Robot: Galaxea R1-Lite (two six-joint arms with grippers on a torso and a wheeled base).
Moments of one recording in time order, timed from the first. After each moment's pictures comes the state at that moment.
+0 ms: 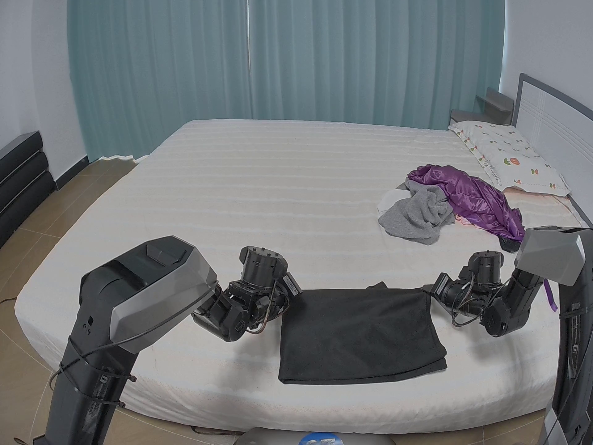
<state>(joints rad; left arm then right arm) -0.50 2.57 -1.37 -0.64 0.10 -0.90 0.07 2.45 -0.81 -1.11 0.26 0.74</state>
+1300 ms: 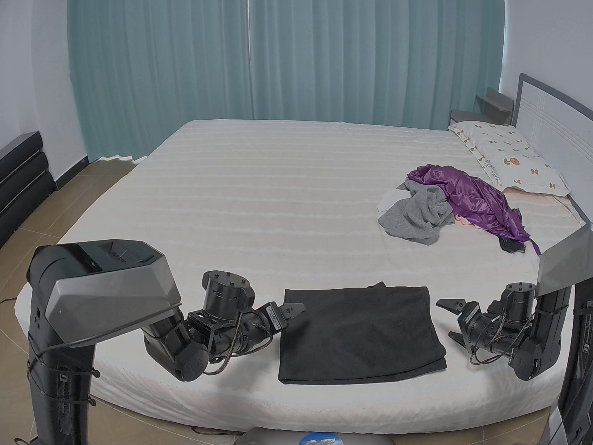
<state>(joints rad) -0.52 2.34 -0.81 -0.98 -0.10 -0.87 0.06 2.33 -0.25 -1.55 0.27 1.03</state>
